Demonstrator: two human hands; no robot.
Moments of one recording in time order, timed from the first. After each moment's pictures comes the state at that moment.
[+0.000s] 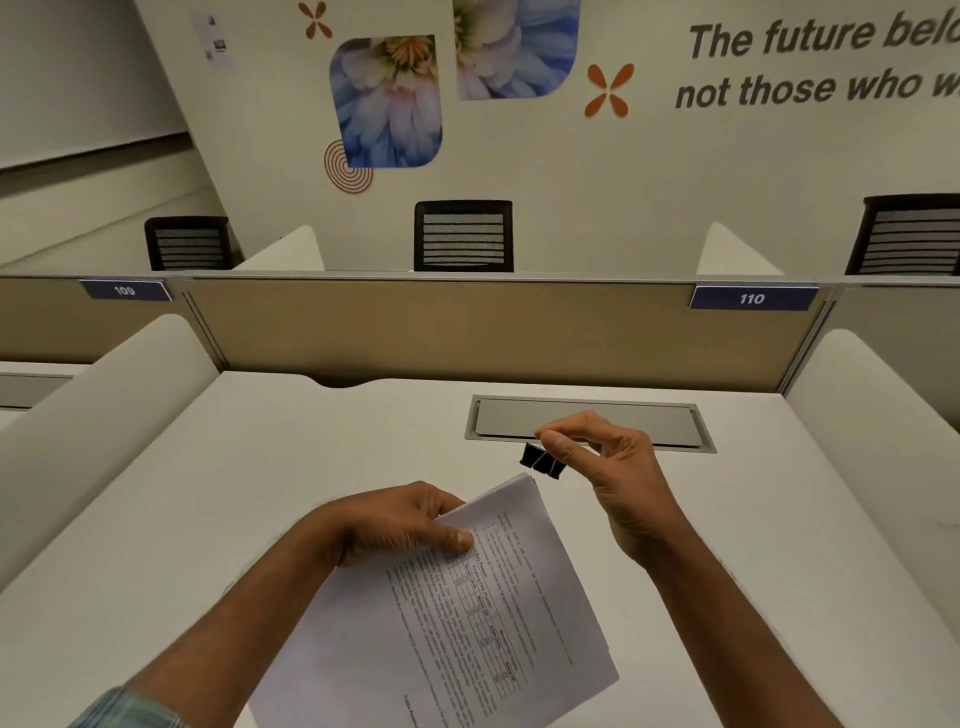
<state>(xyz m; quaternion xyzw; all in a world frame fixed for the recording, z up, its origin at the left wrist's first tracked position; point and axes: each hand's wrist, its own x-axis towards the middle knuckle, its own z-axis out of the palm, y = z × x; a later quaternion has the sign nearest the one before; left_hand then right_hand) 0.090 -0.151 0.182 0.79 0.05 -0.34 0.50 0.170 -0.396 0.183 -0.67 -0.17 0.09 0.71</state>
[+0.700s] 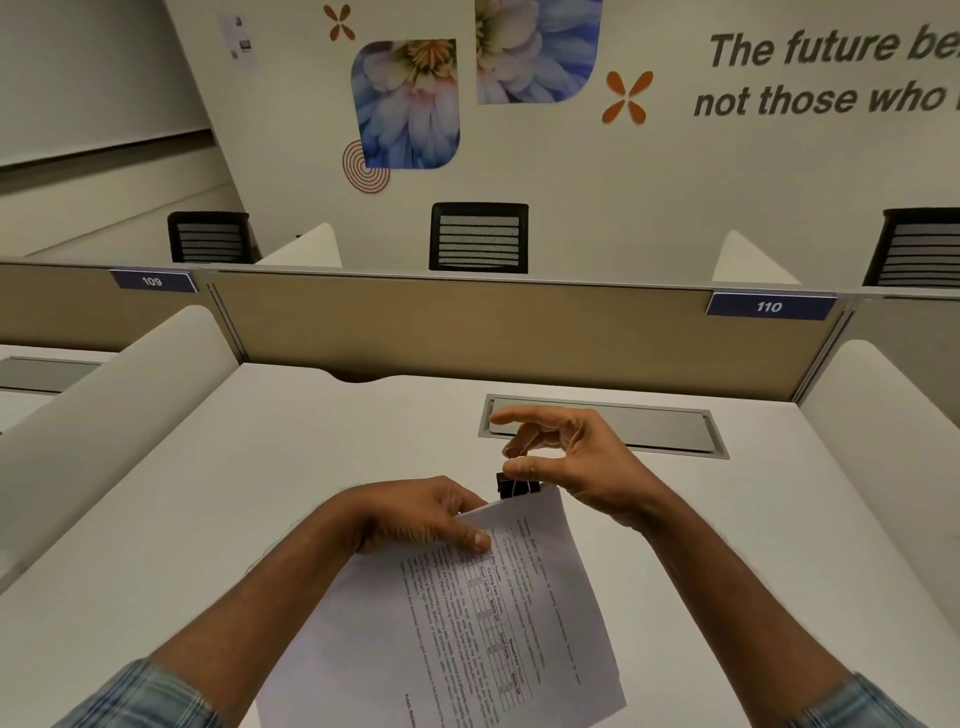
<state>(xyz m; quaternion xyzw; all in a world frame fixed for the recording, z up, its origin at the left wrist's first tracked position) 0.084 -0.154 0.191 0.81 0.04 -0.35 0.46 0.171 -0.367 0.205 -0.75 -0.33 0.18 0.55</state>
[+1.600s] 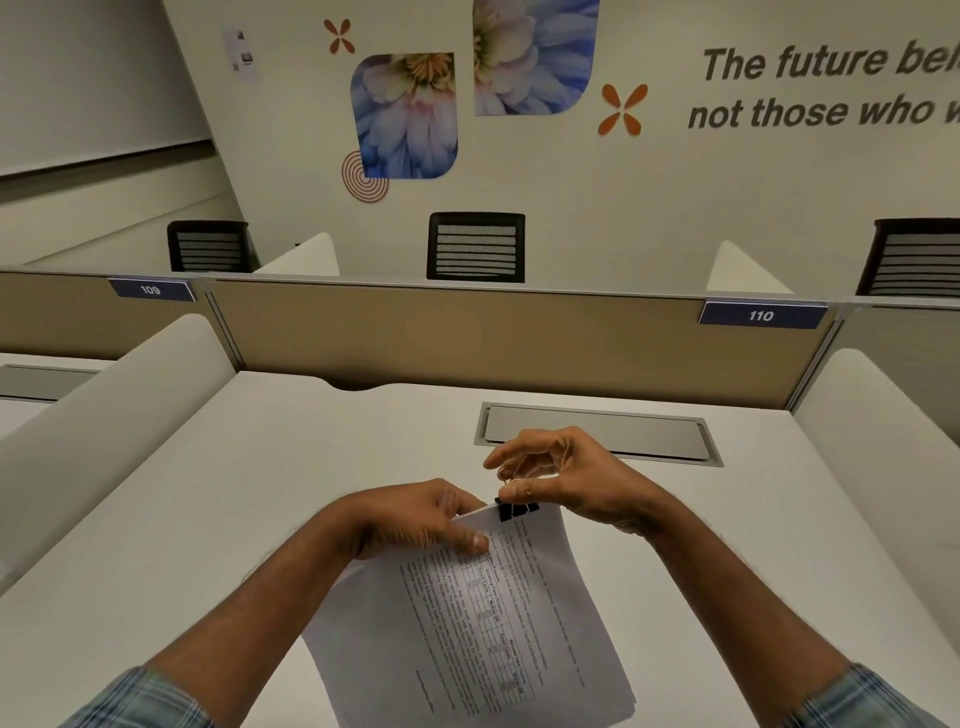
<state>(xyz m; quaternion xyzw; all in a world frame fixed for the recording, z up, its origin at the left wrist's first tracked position) 0.084 -0.160 0.195 0.81 0.04 -0.33 0.48 0.180 -0.372 0.201 -0.76 -0.35 0.26 0.48</state>
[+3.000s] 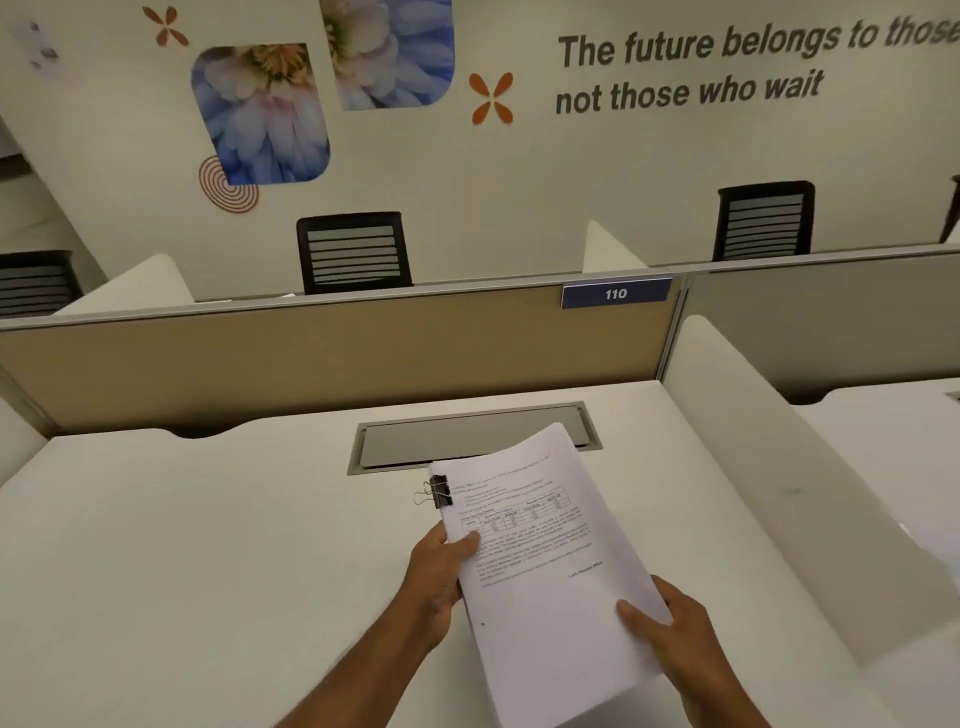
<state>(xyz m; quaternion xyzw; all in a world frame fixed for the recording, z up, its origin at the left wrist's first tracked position) 0.195 -0.333 0.039 0.58 0.26 -0.08 0.77 0.174 -0.605 0.010 -0.74 0.13 0.11 0.66</state>
